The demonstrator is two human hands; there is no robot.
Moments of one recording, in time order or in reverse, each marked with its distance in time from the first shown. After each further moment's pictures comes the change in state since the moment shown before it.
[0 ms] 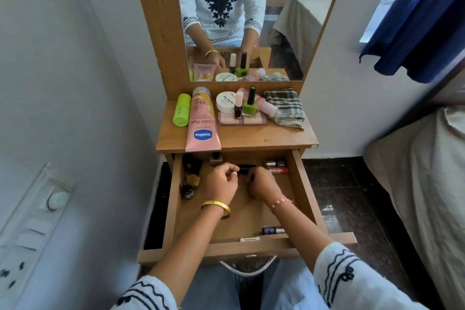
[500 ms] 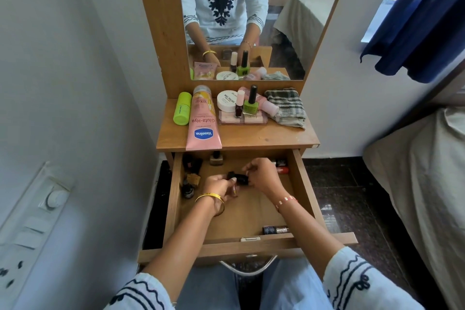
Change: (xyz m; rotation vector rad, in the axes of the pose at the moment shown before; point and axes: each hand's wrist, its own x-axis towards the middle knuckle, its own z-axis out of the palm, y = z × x) left_hand 0.004 -0.003 -0.004 -0.655 -0.201 -0.628; right_hand -0.006 -0.011 -0.014 0.328 0.058 -0.030
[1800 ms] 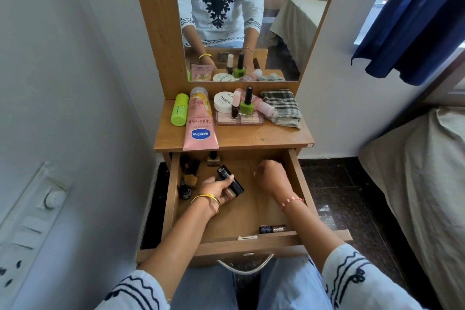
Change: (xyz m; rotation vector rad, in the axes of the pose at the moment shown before) left_hand 0.001 -0.005 -0.002 -0.164 -0.003 -0.086; right_hand -0.001 0.023 -0.018 -0.288 0.102 -0.032
